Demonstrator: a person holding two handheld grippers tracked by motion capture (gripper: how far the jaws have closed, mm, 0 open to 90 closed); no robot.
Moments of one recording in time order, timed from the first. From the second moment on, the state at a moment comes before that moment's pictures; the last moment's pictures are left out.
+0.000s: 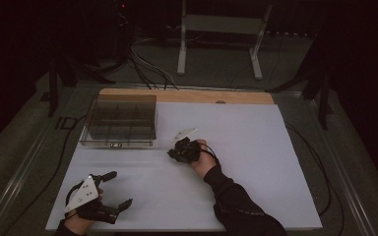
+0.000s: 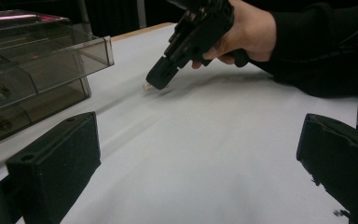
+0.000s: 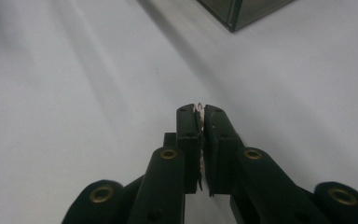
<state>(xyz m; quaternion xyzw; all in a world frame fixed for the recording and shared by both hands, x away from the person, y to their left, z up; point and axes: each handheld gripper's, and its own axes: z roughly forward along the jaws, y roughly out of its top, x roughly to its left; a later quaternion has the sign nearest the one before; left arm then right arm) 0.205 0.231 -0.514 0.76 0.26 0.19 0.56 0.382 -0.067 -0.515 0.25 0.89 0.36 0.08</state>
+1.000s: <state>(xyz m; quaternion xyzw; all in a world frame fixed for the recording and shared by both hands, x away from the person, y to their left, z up) 0.205 0.231 -0.514 0.76 0.26 0.20 0.56 0.358 -0.080 -0.463 0.21 0.90 0.38 0.07</state>
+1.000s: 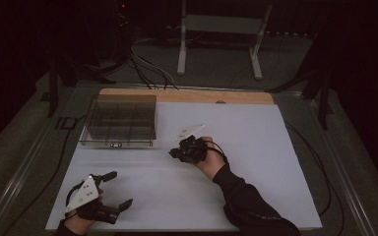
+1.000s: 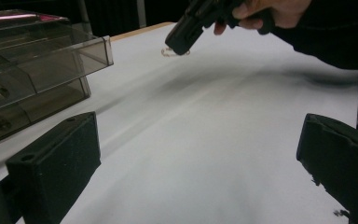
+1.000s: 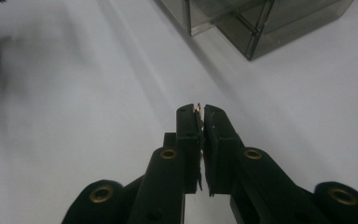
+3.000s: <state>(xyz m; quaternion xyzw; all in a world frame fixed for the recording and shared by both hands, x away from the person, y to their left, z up) 0.203 0.229 -0.513 0.77 0.25 0.20 0.56 0.369 0.003 -0.379 0.14 0.90 0.40 0.09</state>
